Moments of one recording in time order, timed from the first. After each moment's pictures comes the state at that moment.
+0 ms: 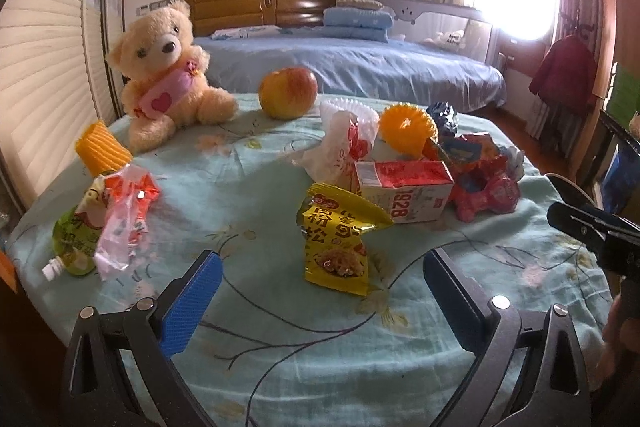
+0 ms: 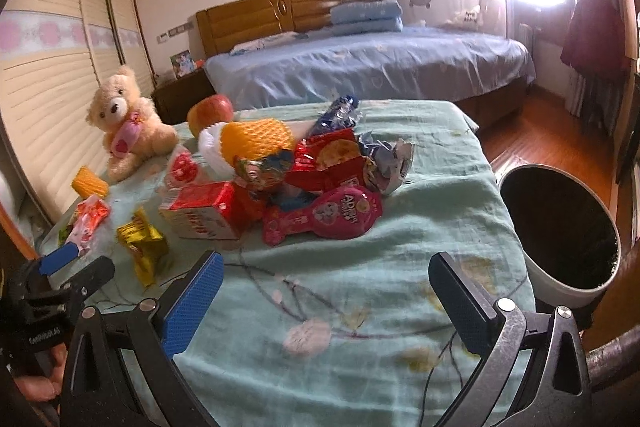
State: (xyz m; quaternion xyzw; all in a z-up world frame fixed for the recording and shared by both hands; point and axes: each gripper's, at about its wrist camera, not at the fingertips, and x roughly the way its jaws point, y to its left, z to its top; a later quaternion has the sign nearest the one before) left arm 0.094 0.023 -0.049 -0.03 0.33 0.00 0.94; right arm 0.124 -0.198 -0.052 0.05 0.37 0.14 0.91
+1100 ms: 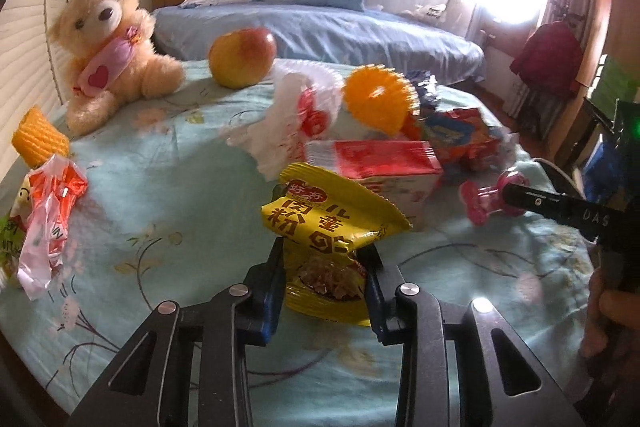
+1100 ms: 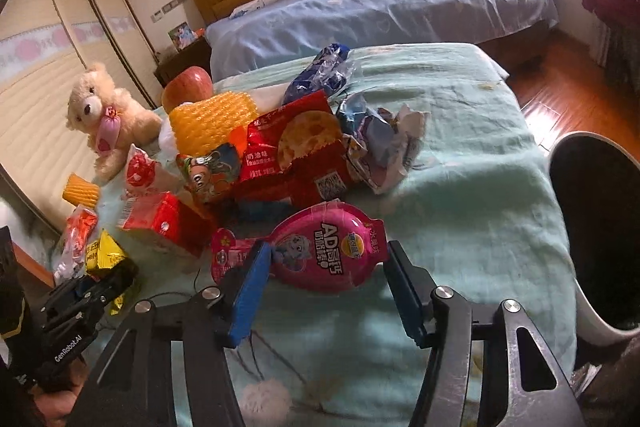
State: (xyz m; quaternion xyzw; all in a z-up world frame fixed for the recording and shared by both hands) left arm 0.155 0.008 -0.070 -0.05 0.37 -0.05 0.92; right arm 0.189 -0.218 -0.086 0.09 0.46 0.18 0.87
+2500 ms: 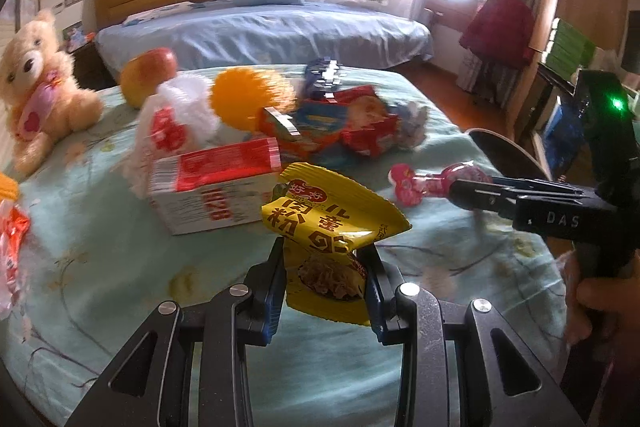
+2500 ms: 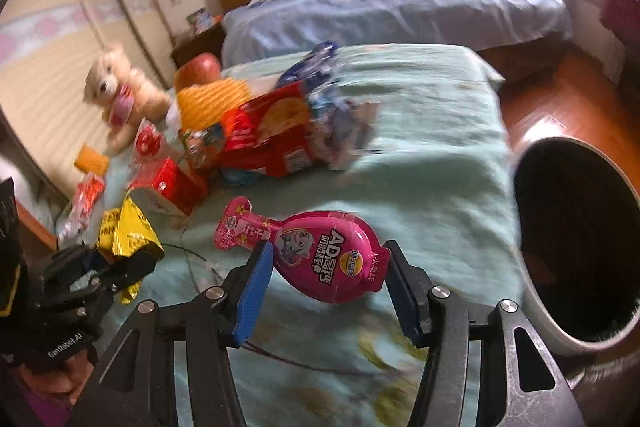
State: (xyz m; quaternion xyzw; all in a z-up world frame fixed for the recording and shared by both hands) left arm 0.156 -0.066 -0.063 0.00 0.38 -0.13 0.91; right arm 0.177 -0.259 -0.082 0.06 0.46 0.21 0.86
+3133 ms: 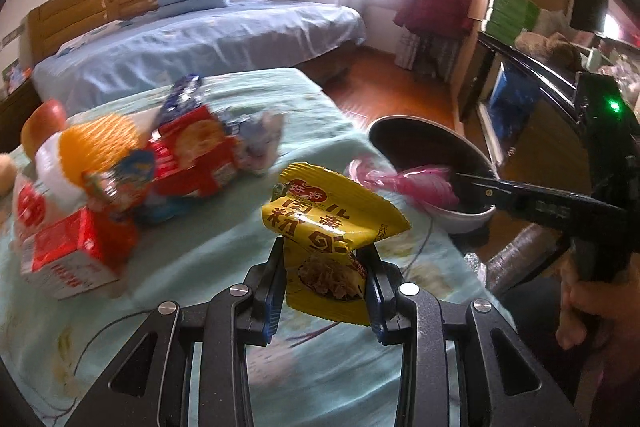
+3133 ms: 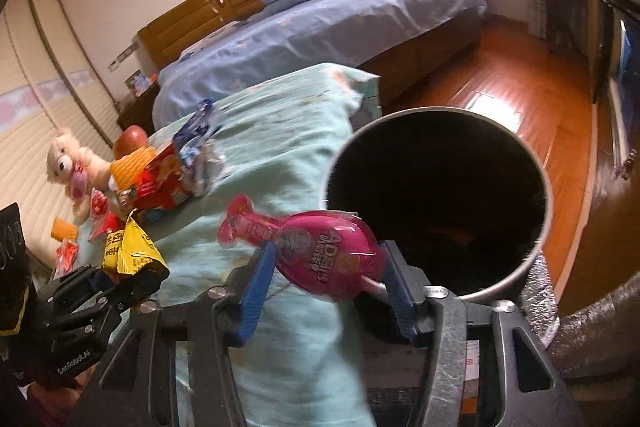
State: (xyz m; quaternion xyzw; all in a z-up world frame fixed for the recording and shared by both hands) left arm 0.193 -0.165 -0.065 0.04 0.38 -0.23 0.89; right arm 0.157 -0.377 -0.078 0.14 0.44 0.10 0.88
